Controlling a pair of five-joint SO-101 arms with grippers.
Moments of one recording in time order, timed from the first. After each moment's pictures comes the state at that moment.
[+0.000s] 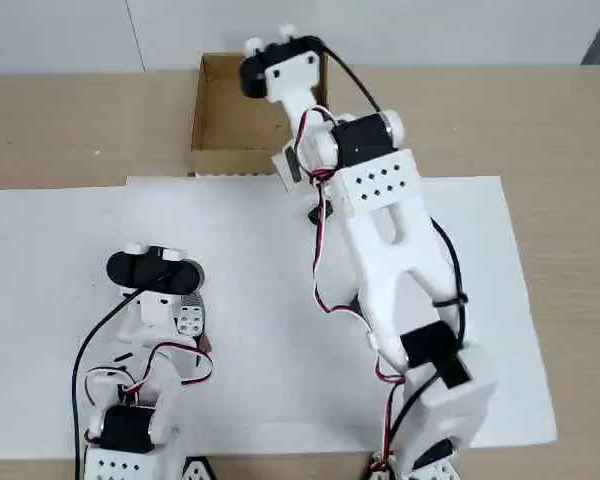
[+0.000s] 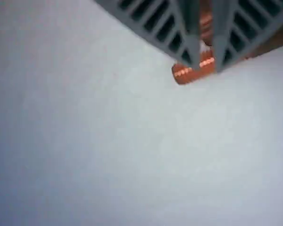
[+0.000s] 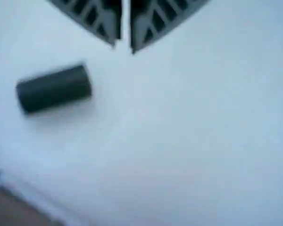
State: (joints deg) left arm 2.1 -103.6 96.0 52.5 1.3; right arm -24.8 13.4 -33.4 89.1 2.2
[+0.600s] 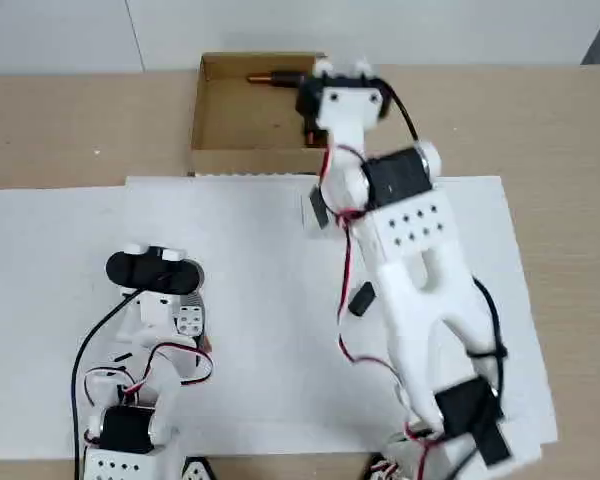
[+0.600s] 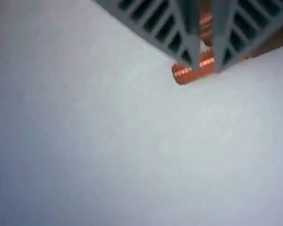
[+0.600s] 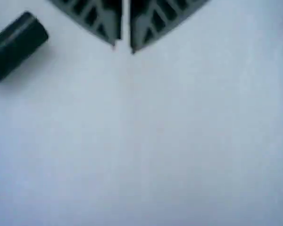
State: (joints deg) left arm 2.1 -103.6 96.0 52.5 1.3; right arm -24.8 -6.4 -13.1 97.6 -19.0
